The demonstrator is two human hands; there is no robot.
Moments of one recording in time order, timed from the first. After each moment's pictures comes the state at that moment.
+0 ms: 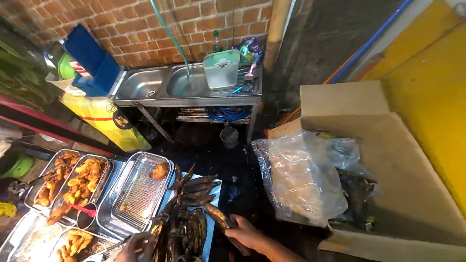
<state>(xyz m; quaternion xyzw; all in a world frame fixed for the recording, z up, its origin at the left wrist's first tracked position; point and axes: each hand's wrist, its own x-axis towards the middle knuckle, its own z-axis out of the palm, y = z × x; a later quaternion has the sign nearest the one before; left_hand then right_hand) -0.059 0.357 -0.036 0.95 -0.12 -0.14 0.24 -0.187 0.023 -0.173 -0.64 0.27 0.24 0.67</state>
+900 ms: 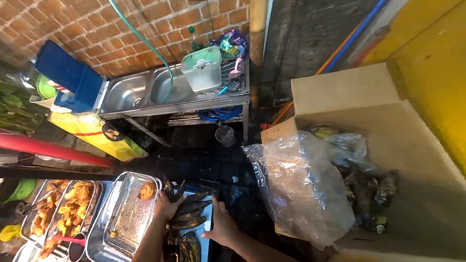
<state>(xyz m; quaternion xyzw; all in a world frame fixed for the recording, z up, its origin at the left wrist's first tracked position) 0.110 0.160 -0.171 0.96 -0.06 -0.26 0.03 -0.101 0.004 -0.206 -0.81 0.25 0.15 0.52</state>
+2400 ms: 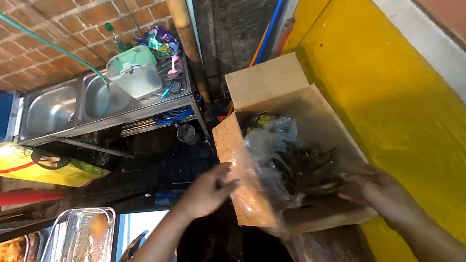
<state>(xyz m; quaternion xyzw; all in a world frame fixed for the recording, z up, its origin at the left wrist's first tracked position) -0.033 -0.133 -0.040 0.72 -0.43 -0.49 0.26 -0.391 -0.333 -0.097 -0.56 0.67 -0.12 0.48</state>
